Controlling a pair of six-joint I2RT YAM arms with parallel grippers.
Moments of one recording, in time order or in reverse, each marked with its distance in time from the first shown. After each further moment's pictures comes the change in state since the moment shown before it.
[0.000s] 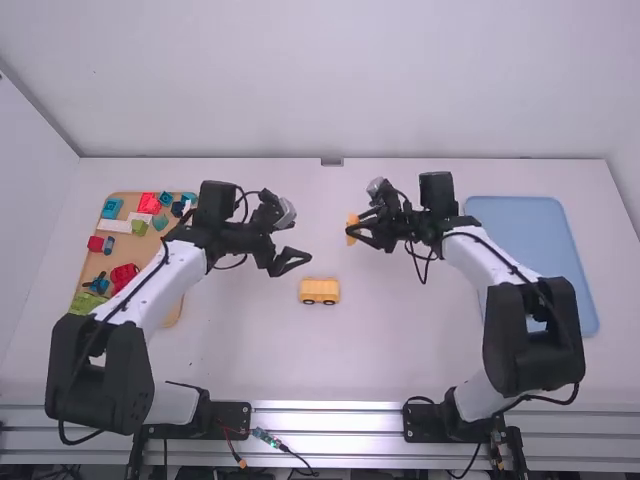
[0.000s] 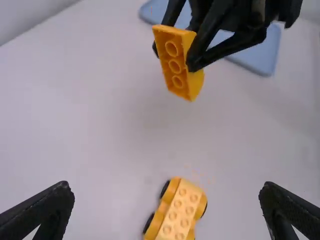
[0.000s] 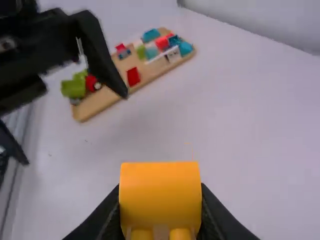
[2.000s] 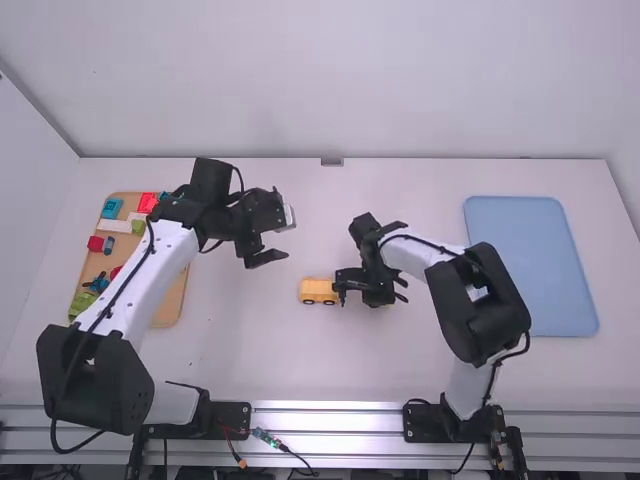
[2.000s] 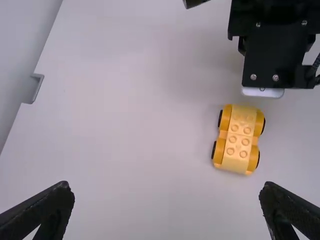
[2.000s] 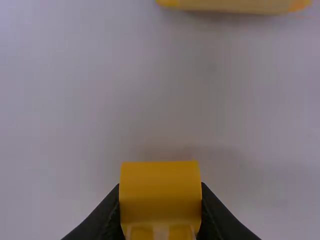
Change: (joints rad) left arm 0.000 0.000 0.228 -0.373 -0.278 0.516; right arm 0.313 0.232 0.045 -0.544 0.913 -0.740
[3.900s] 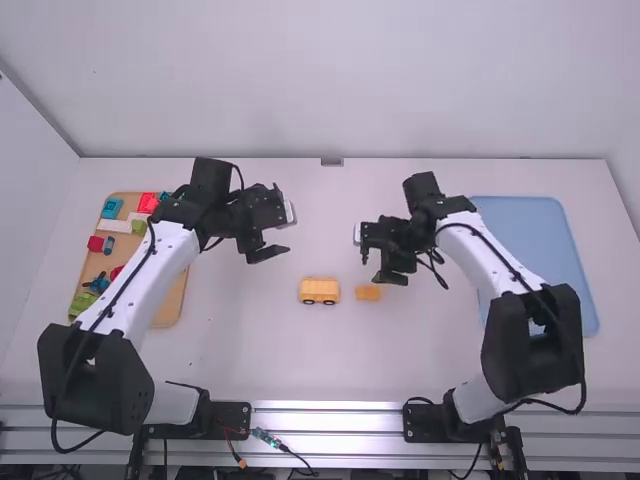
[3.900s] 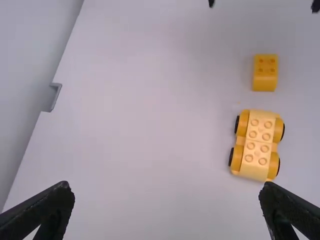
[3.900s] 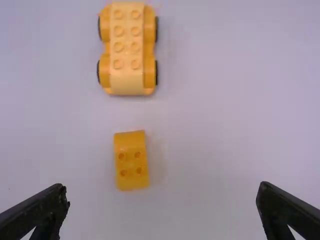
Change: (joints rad) left arm 0.000 0.000 -0.017 0.084 0.000 0.000; right arm -0.263 -0.255 0.093 -0.062 -0.415 -0.137
